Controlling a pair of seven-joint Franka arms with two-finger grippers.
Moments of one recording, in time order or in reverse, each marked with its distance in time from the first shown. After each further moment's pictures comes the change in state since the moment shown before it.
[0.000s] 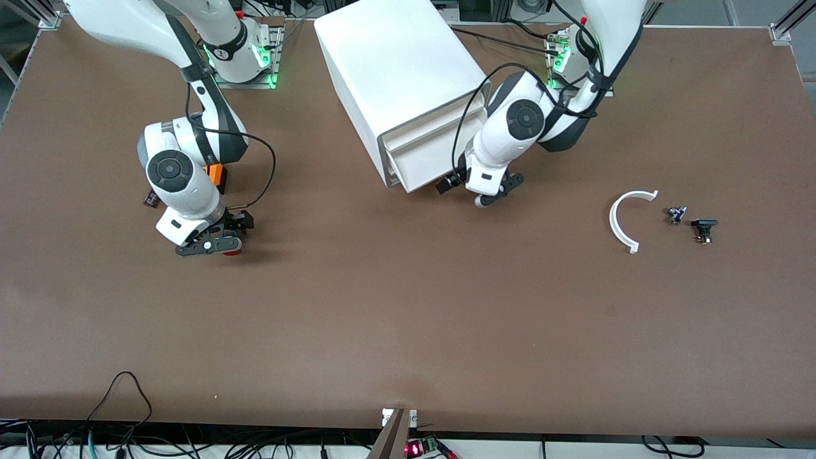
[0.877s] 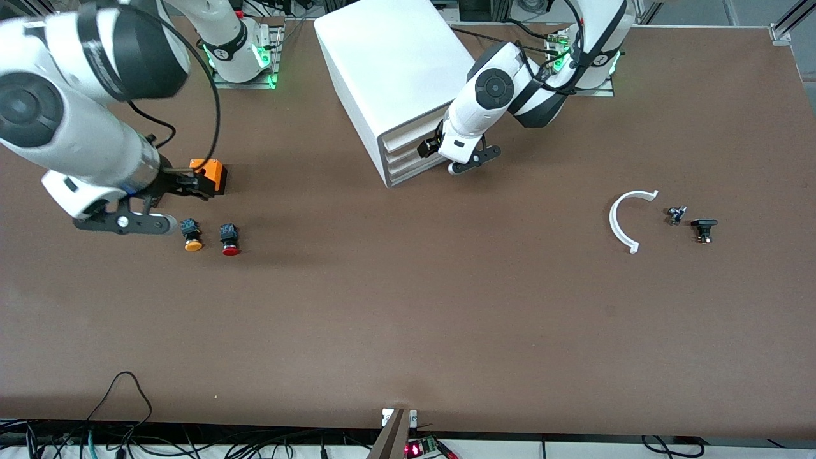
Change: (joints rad) left arm 0.001 -0.043 -0.107 -0.043 0.000 -0.065 -0.003; right arm -0.001 -0.030 0.071 0.735 0.149 -0.887 0.138
